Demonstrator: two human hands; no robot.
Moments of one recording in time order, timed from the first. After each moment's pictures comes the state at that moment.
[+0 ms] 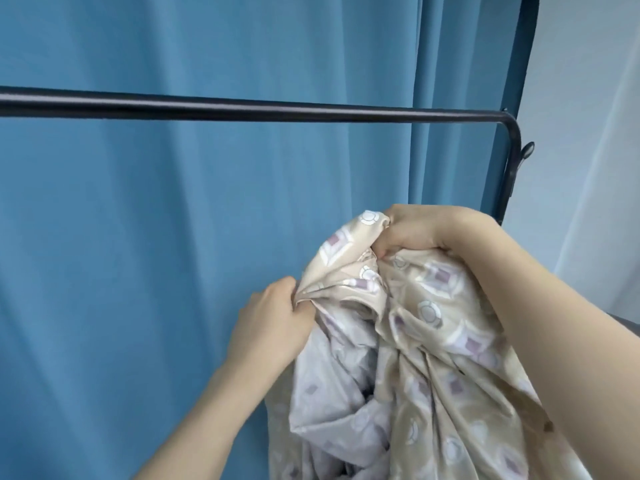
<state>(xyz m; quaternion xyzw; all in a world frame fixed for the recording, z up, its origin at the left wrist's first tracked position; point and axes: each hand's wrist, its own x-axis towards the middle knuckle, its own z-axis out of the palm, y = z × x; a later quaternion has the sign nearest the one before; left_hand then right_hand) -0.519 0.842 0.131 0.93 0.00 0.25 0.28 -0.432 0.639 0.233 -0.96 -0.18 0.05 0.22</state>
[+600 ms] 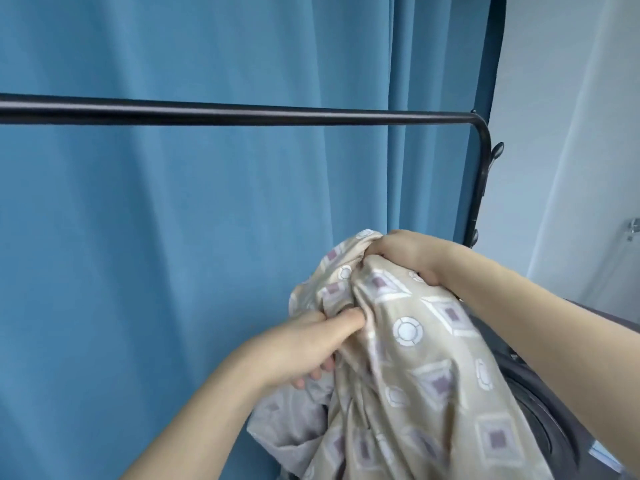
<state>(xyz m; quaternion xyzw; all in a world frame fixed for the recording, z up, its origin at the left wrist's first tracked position) -0.522 0.804 0.152 0.91 -0.05 -0.13 0.38 -0.442 0.625 0.202 -0.93 -0.05 0.05 0.37</state>
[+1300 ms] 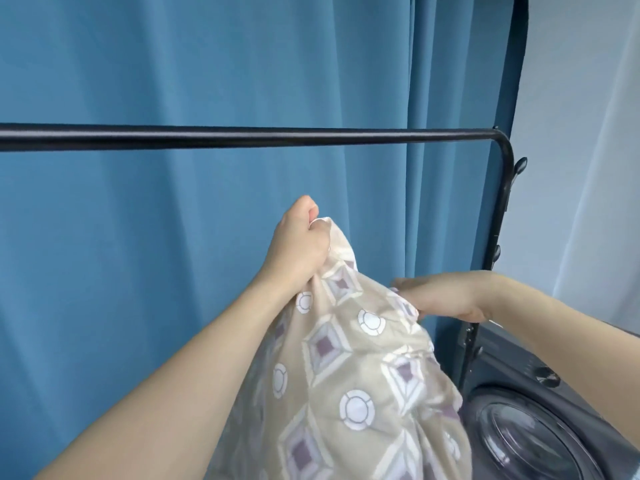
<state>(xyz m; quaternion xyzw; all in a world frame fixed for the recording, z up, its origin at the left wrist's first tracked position) -0.446 0.810 0.211 0.81 -0.11 0.31 0.49 -0.457 0.609 0.187 -0.90 -0.19 0.26 0.29</state>
